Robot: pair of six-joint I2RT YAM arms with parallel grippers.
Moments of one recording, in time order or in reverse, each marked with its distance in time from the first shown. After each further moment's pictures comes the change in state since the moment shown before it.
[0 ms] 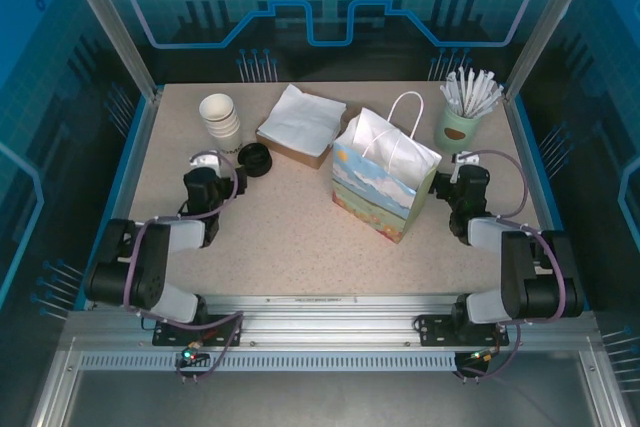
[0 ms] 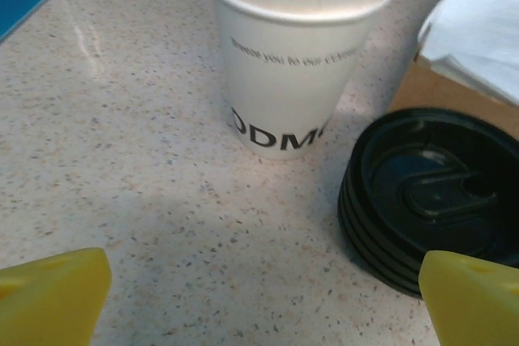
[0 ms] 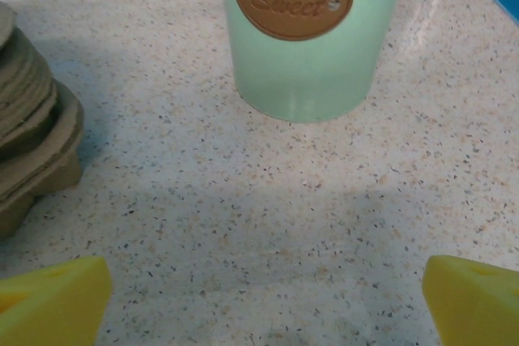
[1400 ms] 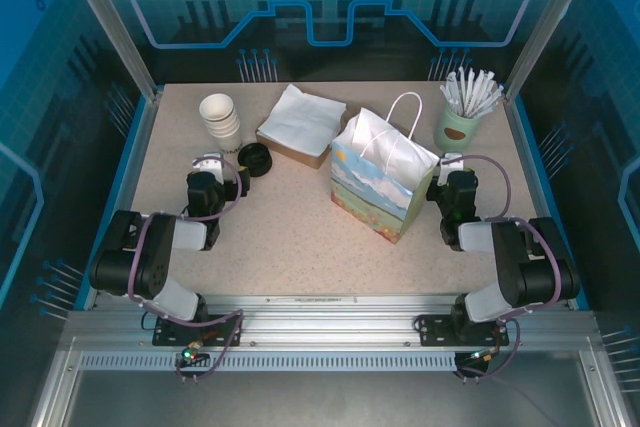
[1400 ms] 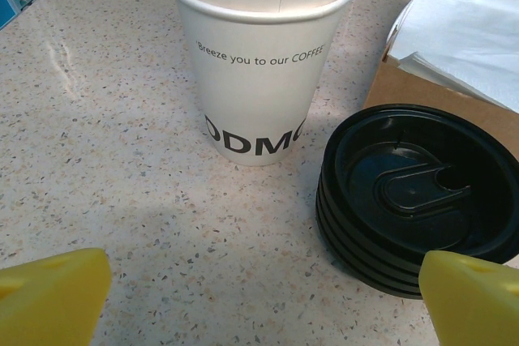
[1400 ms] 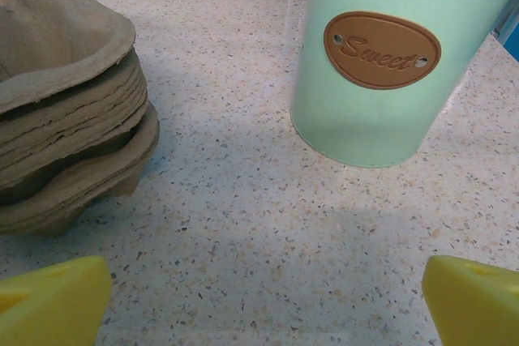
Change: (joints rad) left arm 0.006 0.039 -0.029 0.121 0.052 0.027; right arm 0.087 0.085 -0.050 0.237 0.024 -0.102
